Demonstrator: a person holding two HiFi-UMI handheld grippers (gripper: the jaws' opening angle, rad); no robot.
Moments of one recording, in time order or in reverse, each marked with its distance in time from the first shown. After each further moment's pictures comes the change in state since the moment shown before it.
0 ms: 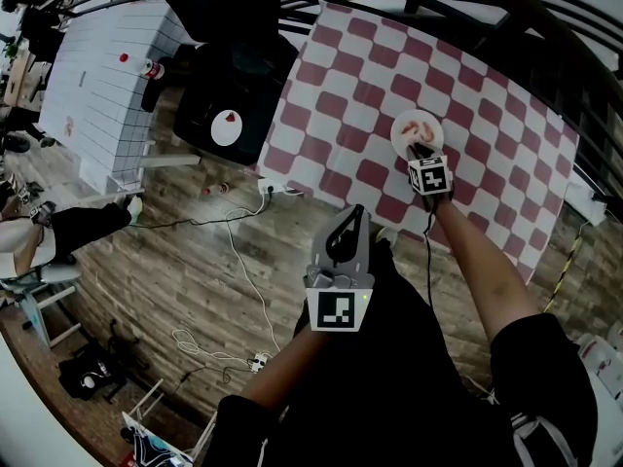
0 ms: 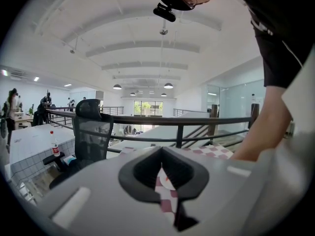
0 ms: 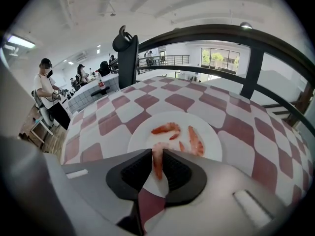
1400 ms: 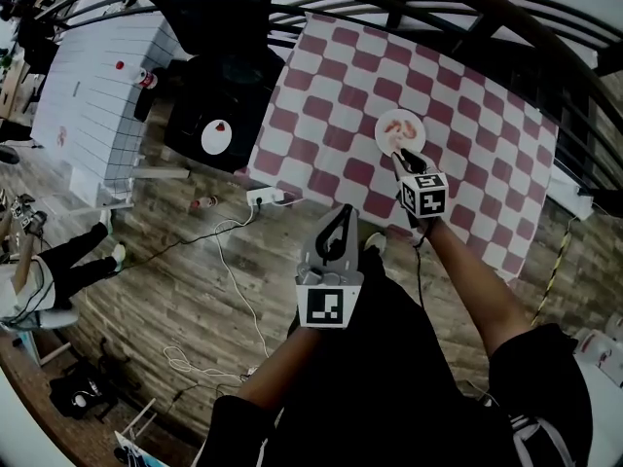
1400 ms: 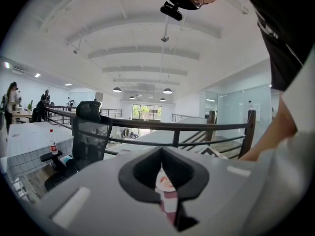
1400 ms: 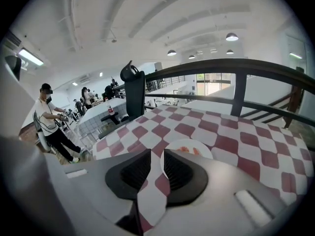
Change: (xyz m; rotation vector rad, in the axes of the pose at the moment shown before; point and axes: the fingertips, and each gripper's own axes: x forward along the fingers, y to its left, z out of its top) left arm -0.033 -0.011 0.005 -0.074 -0.065 -0.019; right arm -0.111 0.042 0.037 0.085 -0.244 0.042
